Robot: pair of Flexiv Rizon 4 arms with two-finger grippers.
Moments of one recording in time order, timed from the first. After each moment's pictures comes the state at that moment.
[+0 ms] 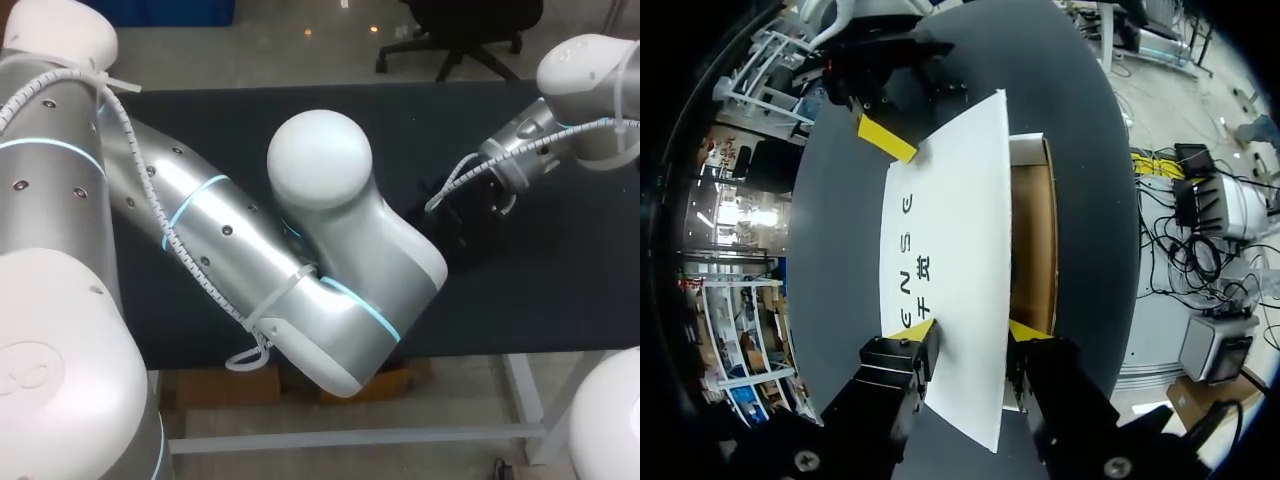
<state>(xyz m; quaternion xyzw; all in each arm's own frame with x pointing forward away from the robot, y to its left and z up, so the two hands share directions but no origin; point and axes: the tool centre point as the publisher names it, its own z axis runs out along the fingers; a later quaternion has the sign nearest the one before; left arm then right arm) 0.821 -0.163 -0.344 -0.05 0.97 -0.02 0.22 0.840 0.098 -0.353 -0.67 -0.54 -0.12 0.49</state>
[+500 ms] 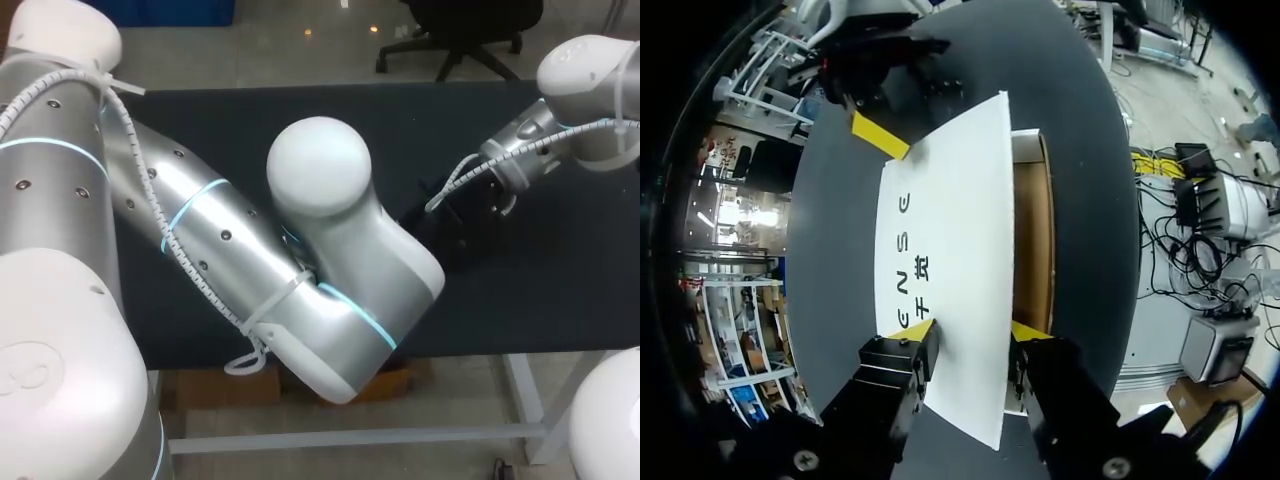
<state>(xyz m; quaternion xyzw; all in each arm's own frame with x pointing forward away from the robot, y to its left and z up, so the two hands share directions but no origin) 0.818 -0.162 -0.350 -0.05 0.97 -0.02 0.22 0.840 0.098 -0.353 -0.67 -0.54 -0.12 0.49</state>
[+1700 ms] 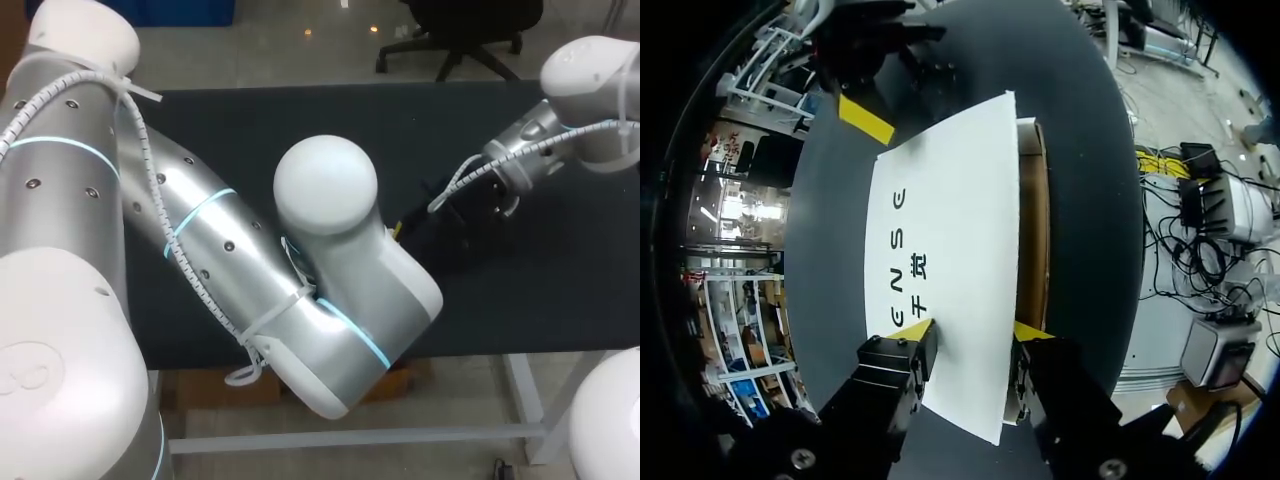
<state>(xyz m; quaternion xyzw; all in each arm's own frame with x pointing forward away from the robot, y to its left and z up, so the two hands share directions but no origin) 0.813 -0.161 -0.362 -0.06 0.97 -0.02 0.22 0.838 0.094 -0.352 -0.67 -0.54 -0.12 0.49</state>
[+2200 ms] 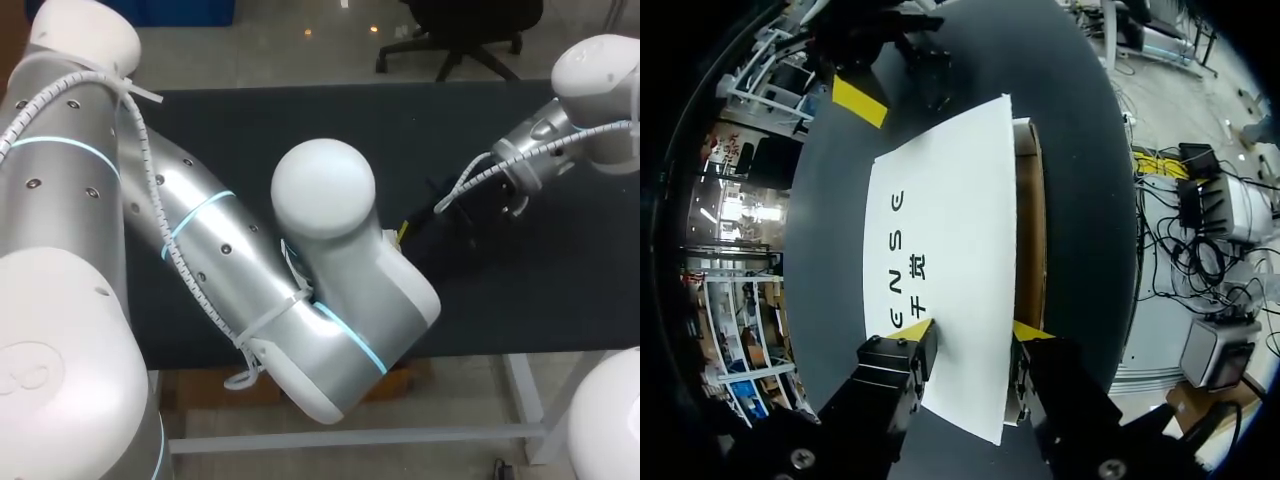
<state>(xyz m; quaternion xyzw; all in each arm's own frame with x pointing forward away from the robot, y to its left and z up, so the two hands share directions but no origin) 0.808 -0.163 -0.362 -0.05 0.97 -0.02 0.22 0.831 0.086 -0.343 -0.68 -0.54 -0.13 0.48</state>
